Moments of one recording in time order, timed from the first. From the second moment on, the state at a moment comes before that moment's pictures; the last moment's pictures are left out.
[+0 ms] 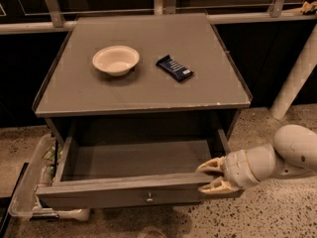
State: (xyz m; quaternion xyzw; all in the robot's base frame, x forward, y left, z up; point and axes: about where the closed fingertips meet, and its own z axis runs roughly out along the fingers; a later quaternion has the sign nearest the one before) arm 0.425 -0.152 0.640 -0.67 0.64 0.23 0.32
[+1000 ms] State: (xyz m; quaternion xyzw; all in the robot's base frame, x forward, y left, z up) arm 0.379 -0.154 0.646 -0.68 0.62 0.24 0.32
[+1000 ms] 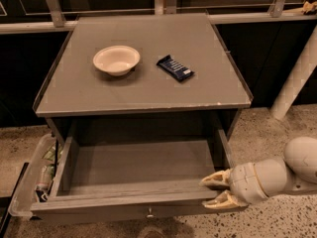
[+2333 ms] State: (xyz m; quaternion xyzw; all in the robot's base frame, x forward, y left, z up) arm 0.360 -0.163 0.641 -0.68 0.61 0.25 0.32
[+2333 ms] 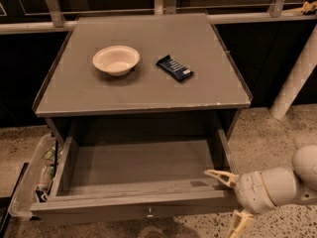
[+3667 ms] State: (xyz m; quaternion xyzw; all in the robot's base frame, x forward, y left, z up) arm 0.334 -0.170 0.642 -0.68 0.60 0.27 0.32
